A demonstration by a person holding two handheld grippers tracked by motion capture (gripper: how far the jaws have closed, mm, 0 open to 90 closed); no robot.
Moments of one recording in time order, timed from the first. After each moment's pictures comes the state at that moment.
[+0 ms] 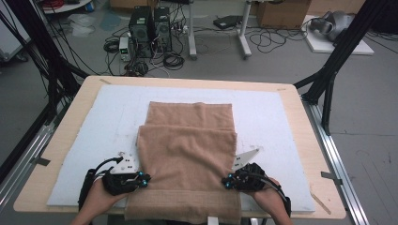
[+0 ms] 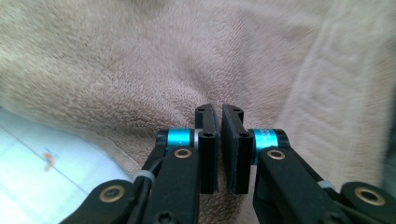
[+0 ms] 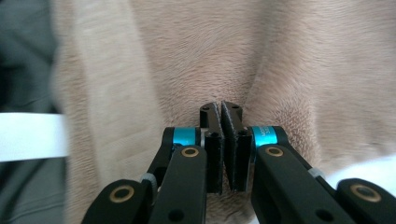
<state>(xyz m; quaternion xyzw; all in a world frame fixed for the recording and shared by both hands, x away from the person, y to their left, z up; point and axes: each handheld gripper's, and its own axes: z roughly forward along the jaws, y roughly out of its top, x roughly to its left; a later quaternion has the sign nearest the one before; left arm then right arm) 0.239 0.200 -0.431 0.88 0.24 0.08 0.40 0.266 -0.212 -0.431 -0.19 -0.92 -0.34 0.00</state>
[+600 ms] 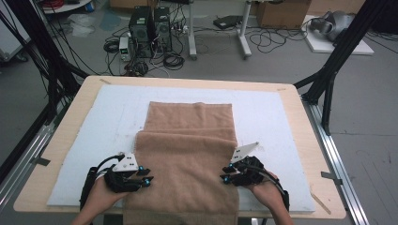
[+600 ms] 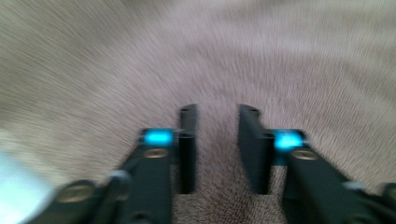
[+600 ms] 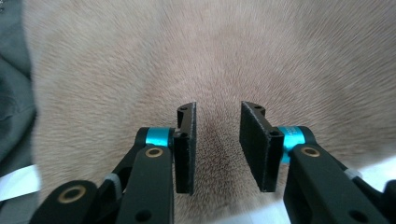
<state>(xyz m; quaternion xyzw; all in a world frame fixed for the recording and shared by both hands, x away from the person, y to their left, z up) 0.252 0.190 -0.441 0.88 0.25 0.09 0.39 0.286 -0.210 -0.430 -0.21 -0.92 -0.33 -0.02</state>
